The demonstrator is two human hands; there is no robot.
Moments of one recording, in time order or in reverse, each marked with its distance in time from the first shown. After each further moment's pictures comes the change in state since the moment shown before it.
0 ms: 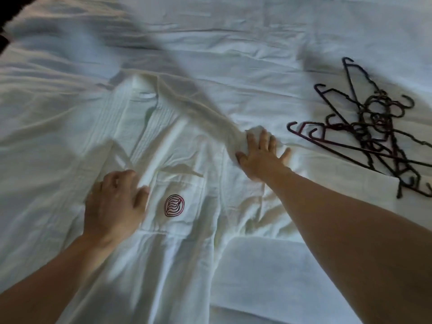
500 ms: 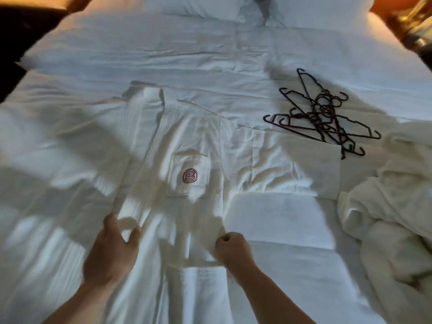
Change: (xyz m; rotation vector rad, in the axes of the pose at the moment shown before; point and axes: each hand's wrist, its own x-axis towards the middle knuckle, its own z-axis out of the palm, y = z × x) left_hand -0.154 -0.076 -0.043 -0.429 -0.237 -0.351; right_hand -0.291 -0.082 0.126 0.857 -0.066 0.432
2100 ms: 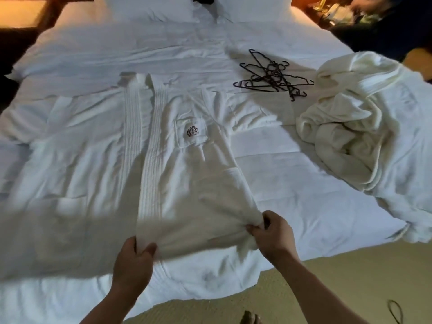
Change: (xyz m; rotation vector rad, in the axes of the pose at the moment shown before) left_hand -0.160 -0.192 -0.054 -0.370 -0.228 0.073; right_hand -0.241 0.148 0.054 0.094 0.455 -0.154
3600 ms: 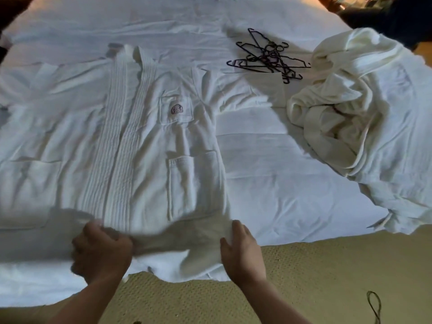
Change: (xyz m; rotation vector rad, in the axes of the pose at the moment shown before) left_hand -0.052 -0.018 0.046 0.348 0.435 -0.072; right_hand -0.052 0.082 0.013 -0.209 -0.116 -0.328
